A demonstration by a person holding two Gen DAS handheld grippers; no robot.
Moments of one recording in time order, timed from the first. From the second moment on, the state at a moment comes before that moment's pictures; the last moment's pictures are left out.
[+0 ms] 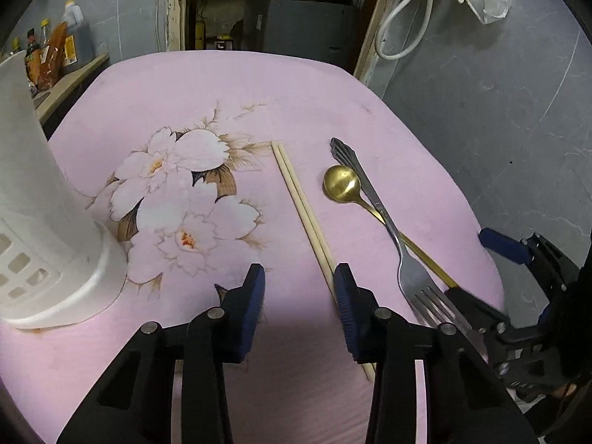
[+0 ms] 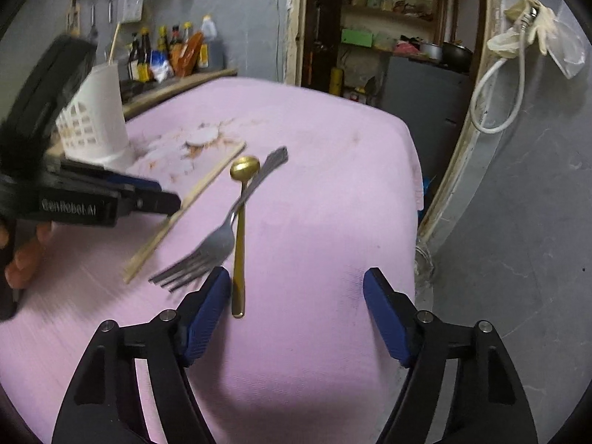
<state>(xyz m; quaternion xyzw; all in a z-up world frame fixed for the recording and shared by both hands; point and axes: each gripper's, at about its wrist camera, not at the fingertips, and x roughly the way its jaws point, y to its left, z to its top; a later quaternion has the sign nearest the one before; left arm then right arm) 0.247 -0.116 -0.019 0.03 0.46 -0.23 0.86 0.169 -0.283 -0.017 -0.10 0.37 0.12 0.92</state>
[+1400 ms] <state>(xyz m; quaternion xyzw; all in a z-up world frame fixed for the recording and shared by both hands) 0.242 -0.104 -0.022 0.03 0.47 -0.20 0.86 0.200 -0.287 -0.012 -0.07 0.36 0.10 0.92</state>
